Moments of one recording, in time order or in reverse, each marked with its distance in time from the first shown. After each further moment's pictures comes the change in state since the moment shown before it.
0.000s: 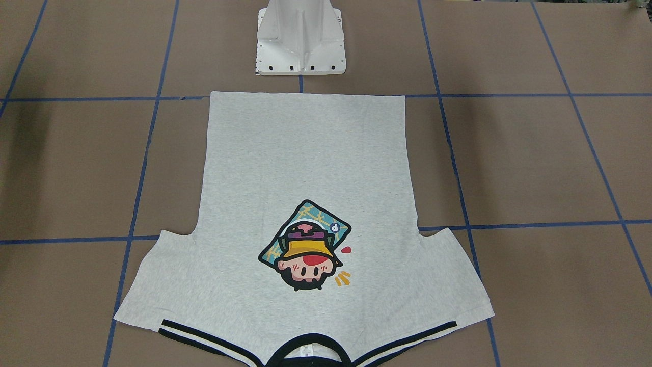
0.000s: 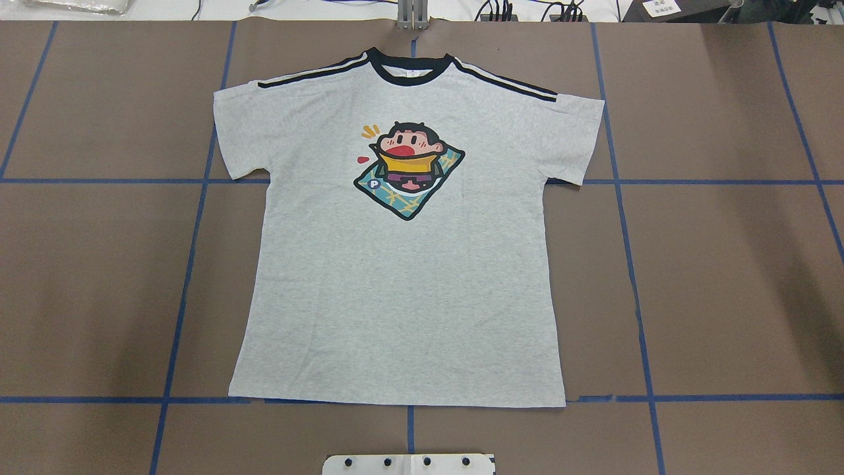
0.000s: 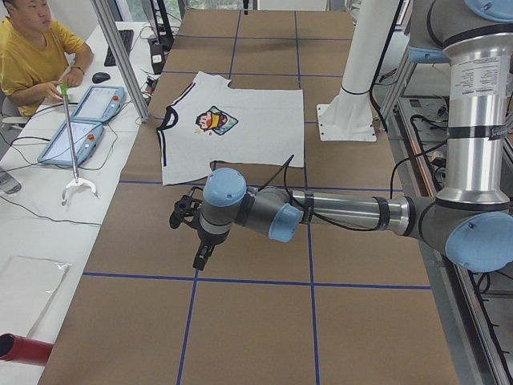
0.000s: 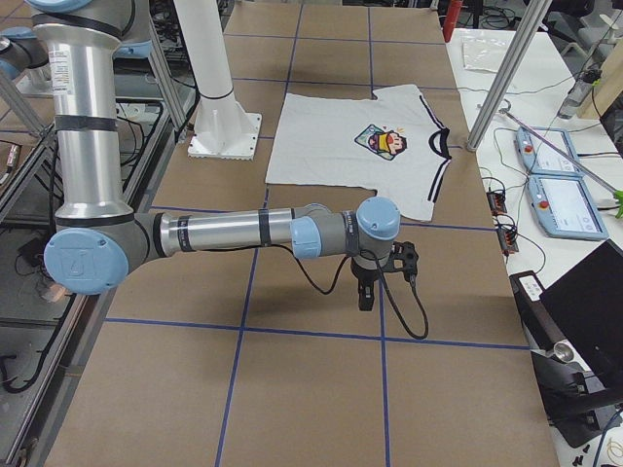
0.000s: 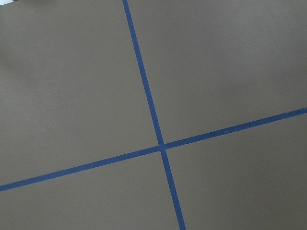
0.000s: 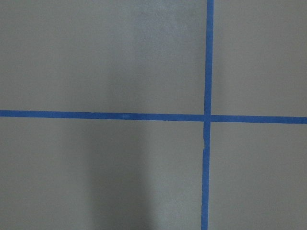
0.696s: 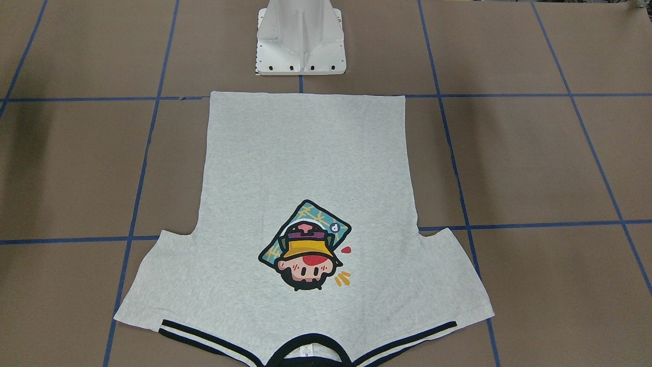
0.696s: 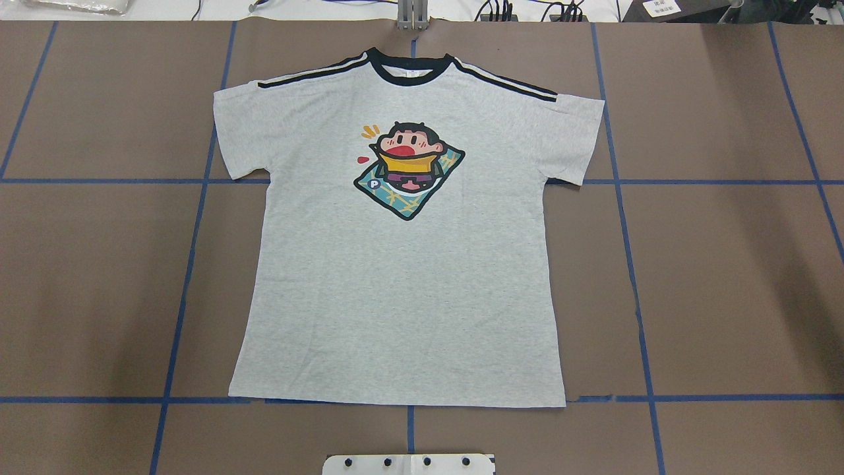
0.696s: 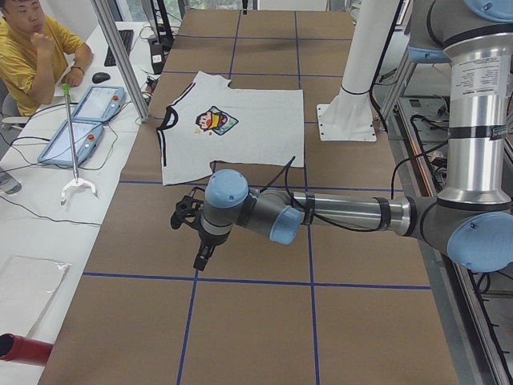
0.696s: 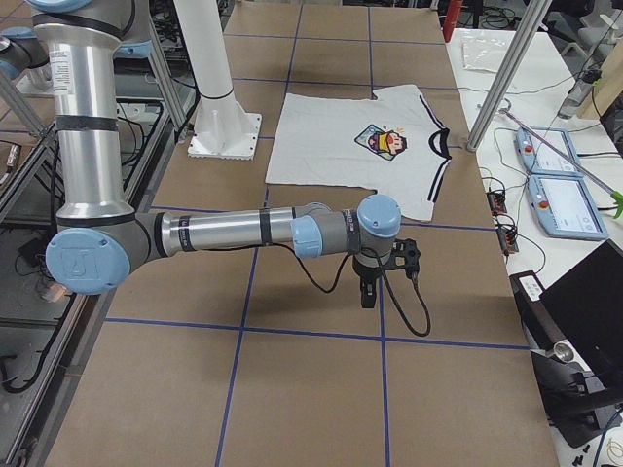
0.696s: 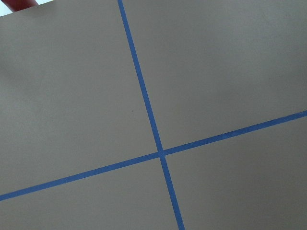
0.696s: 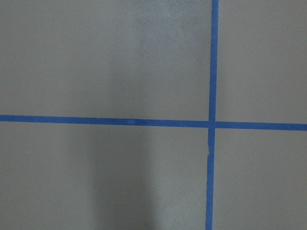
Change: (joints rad) left arm 0.001 0.007 0.000 -0.016 -0.003 -0.005; right arm -0.006 0.004 -0.006 0.043 0.005 0.013
